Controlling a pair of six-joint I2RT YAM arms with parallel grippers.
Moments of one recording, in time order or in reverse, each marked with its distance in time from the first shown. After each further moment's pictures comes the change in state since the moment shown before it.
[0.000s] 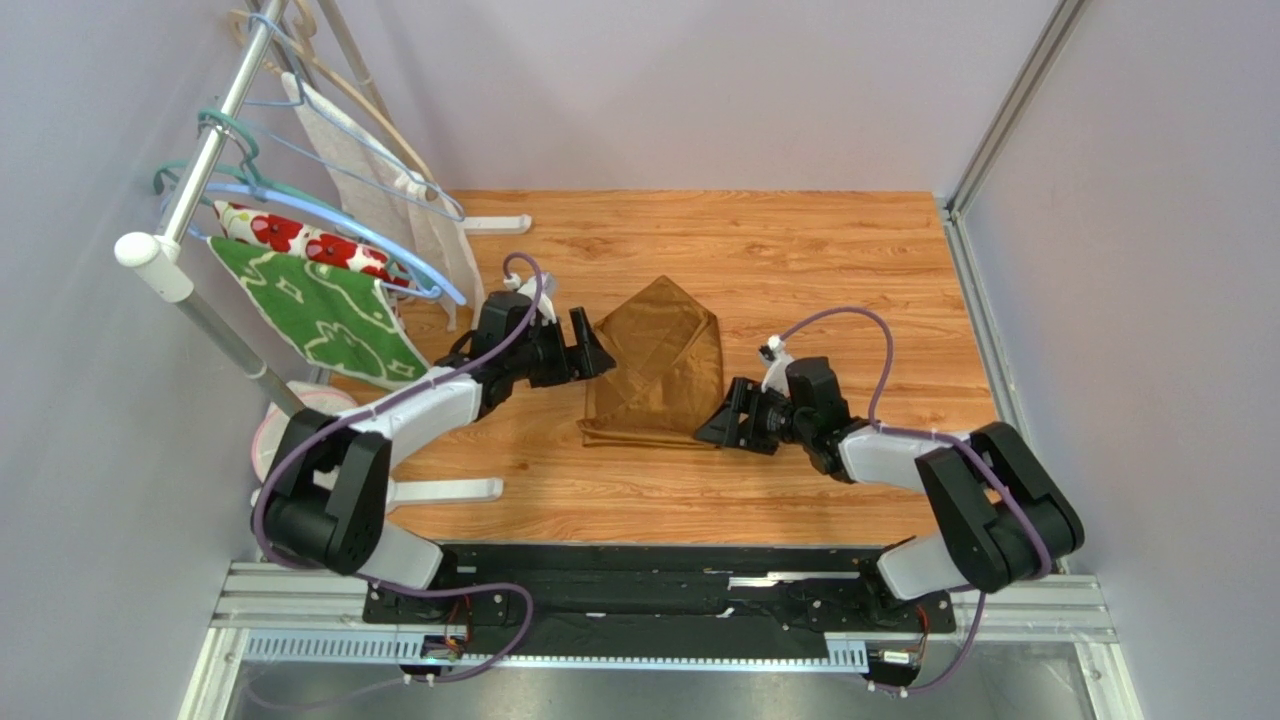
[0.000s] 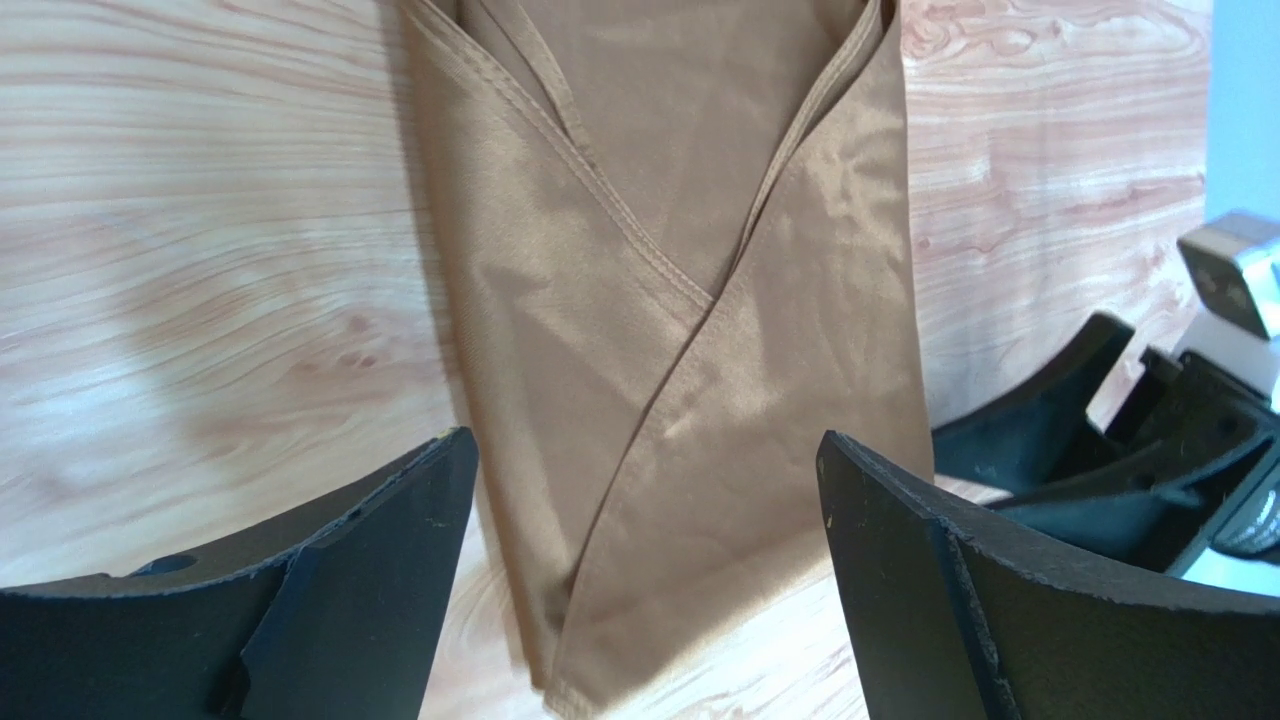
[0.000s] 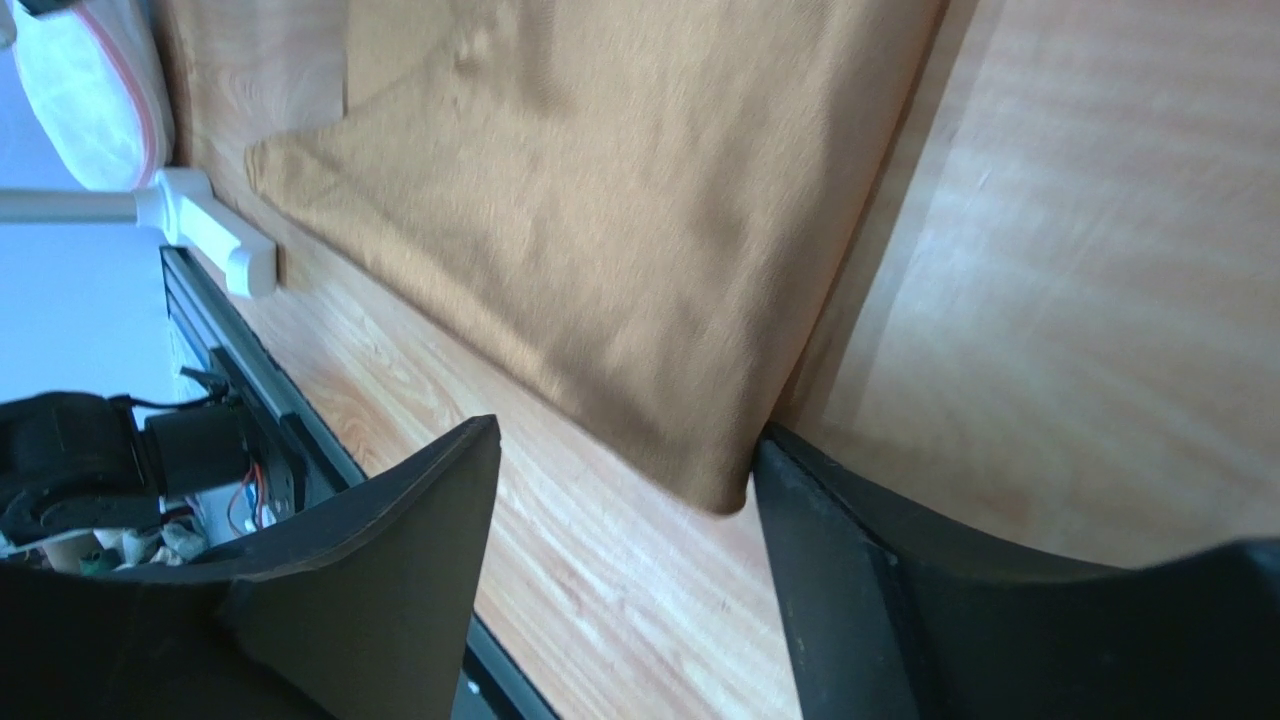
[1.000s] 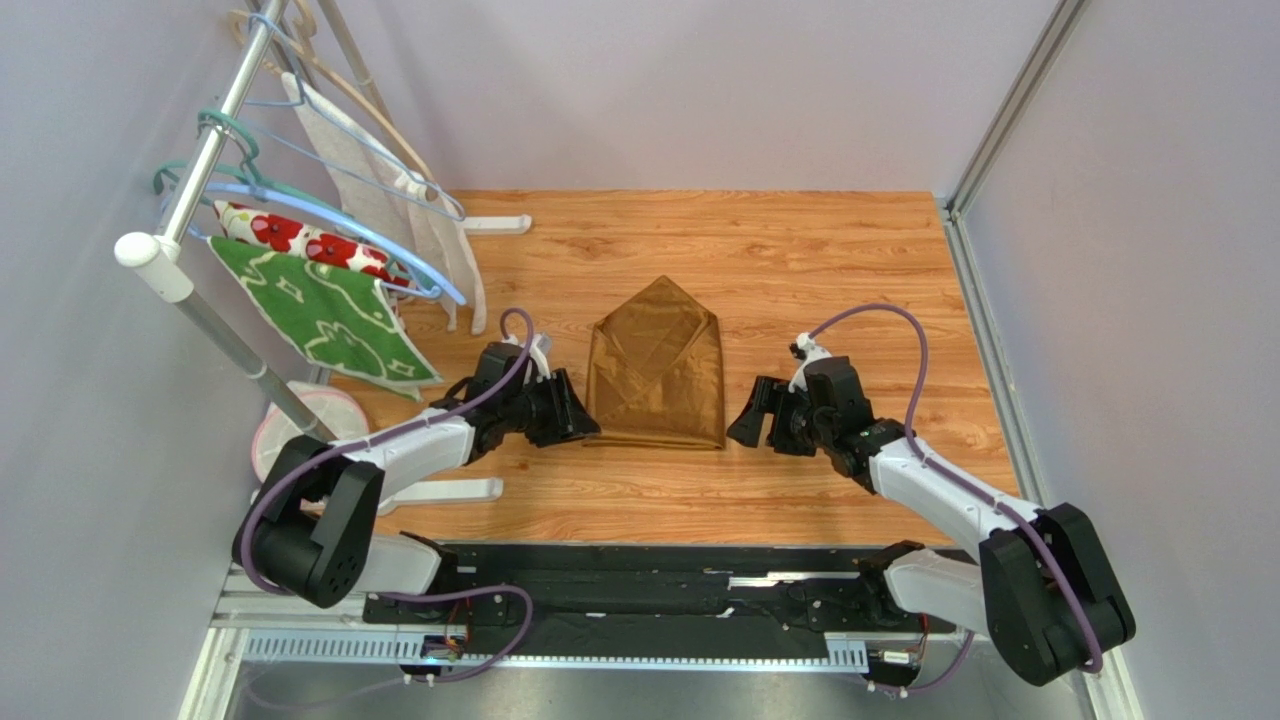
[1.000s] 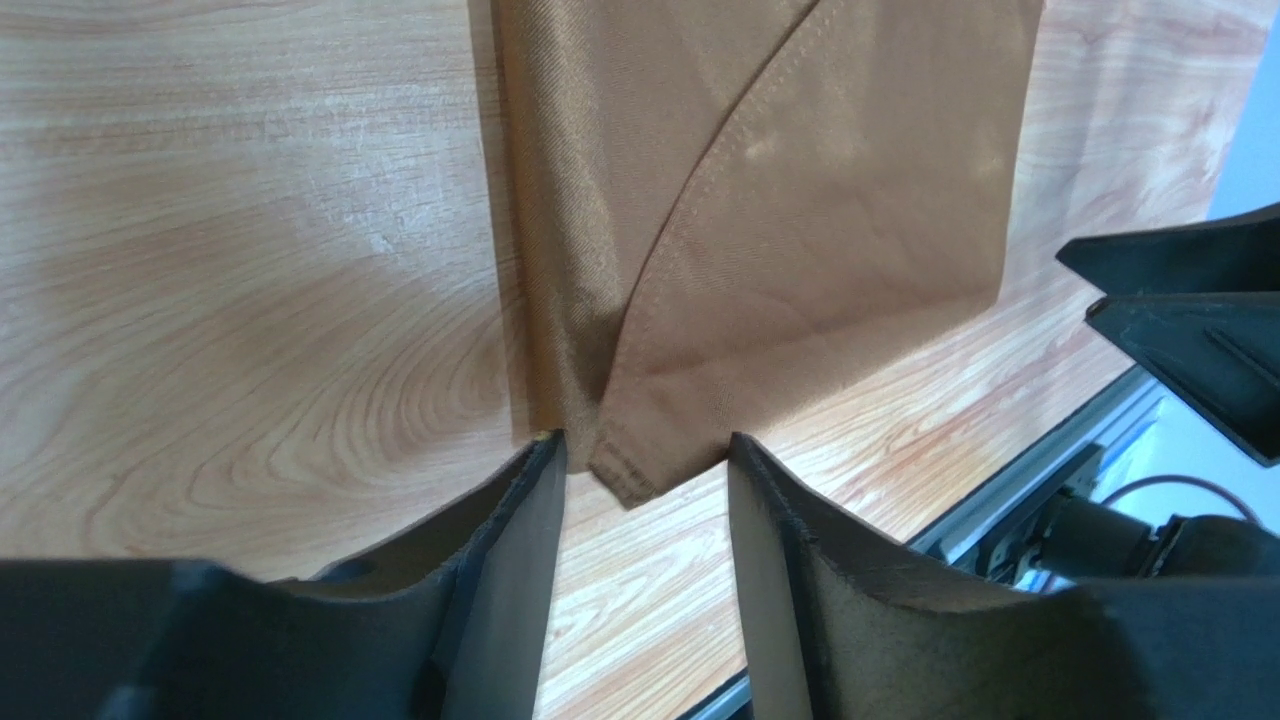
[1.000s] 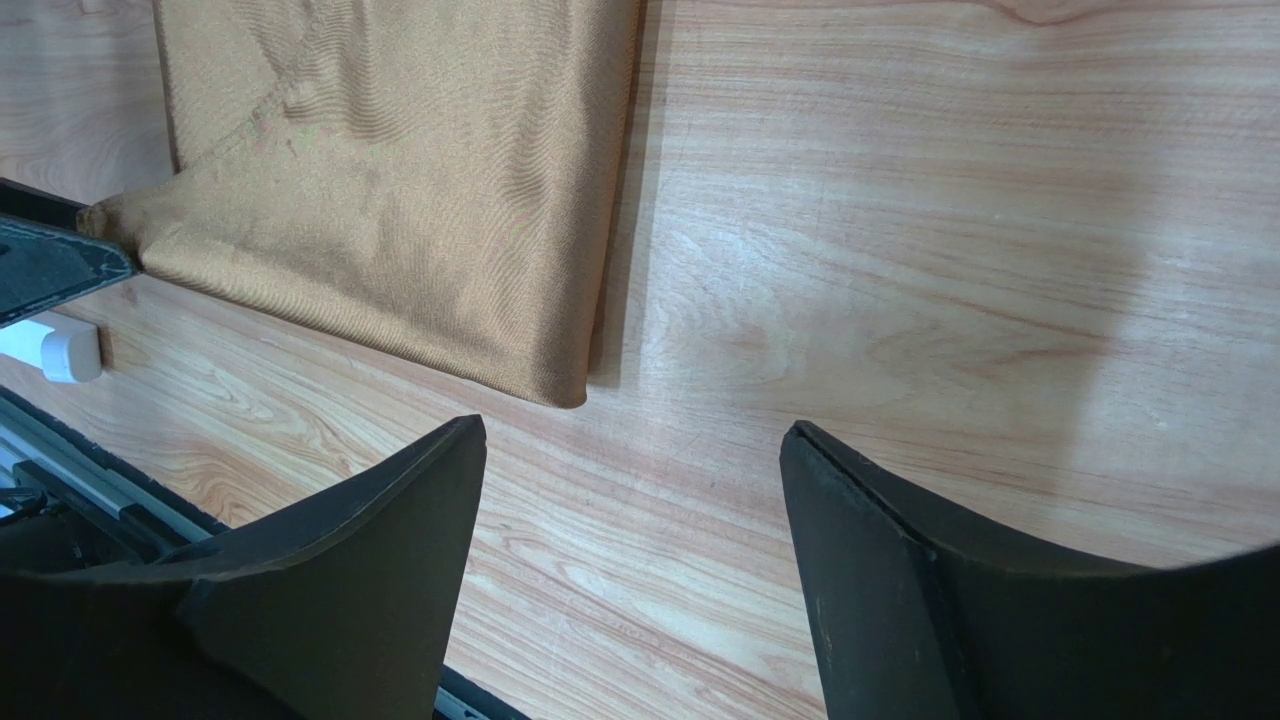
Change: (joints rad) left arm -0.035 -0.132 -0.239 -0.051 0.072 -0.122; right arm -0.006 -0.312 0.035 -0.451 0.278 -0.106
